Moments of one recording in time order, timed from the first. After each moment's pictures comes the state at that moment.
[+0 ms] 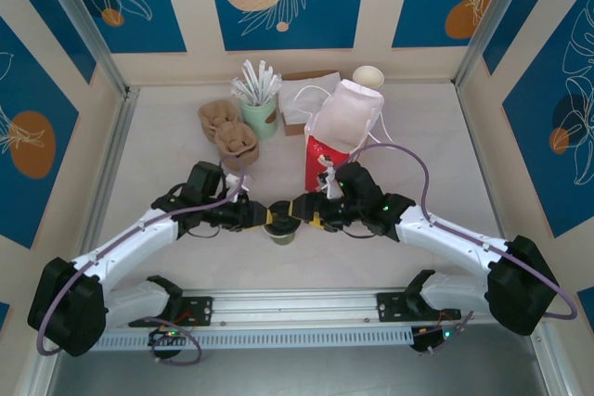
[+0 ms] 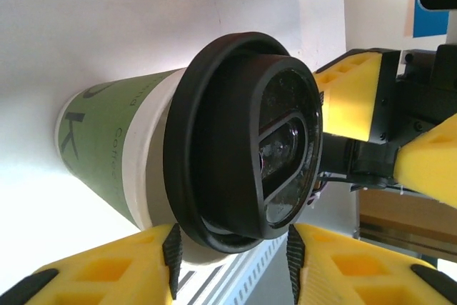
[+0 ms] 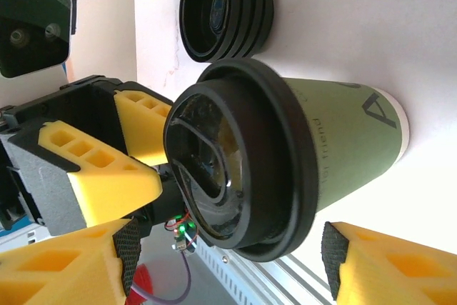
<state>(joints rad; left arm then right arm) -0.49 1.12 0.64 -0.40 0.77 -0.62 0.76 1.17 0.69 -0.20 -0.50 1.01</state>
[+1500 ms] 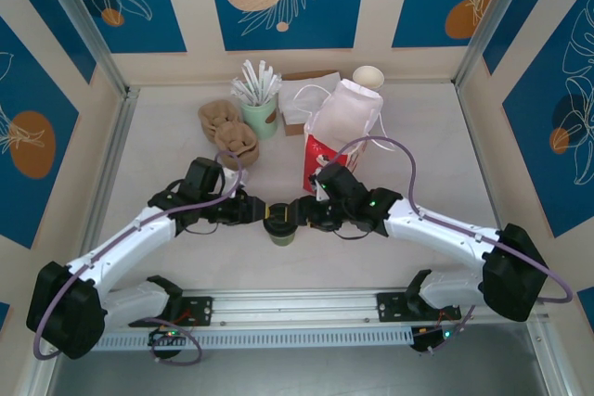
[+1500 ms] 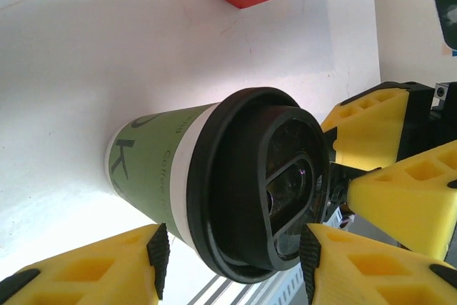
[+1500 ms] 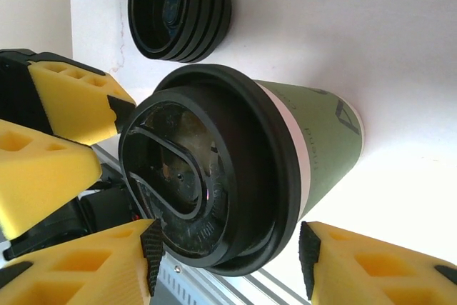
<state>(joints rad) -0.49 1.11 0.70 -0.47 0.65 -0.57 0.86 1.25 0.82 -0.39 -0.31 0.94</state>
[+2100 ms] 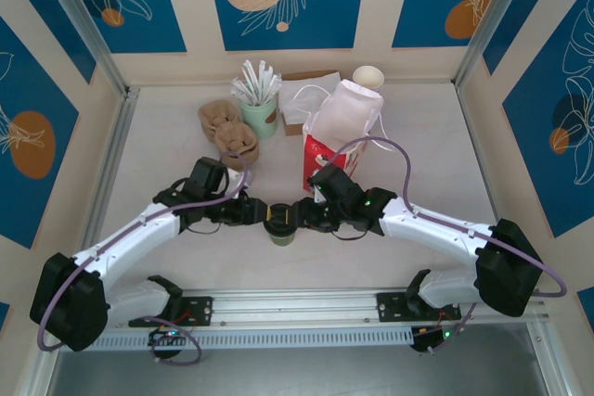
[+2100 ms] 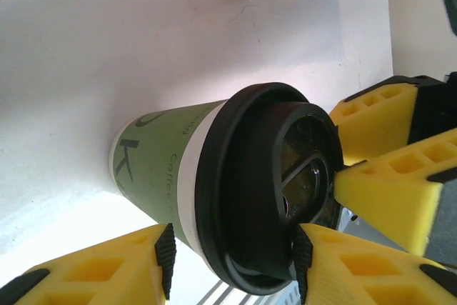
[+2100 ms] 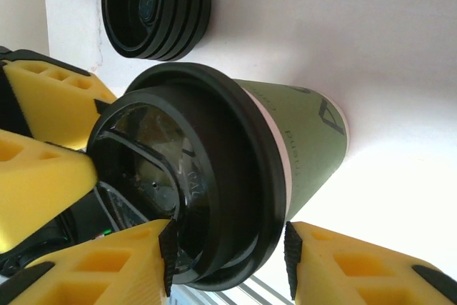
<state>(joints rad) -0.51 1.17 0.71 -0.47 0.65 -0.52 0.88 1.29 0.83 -0.39 -0.29 0.93</state>
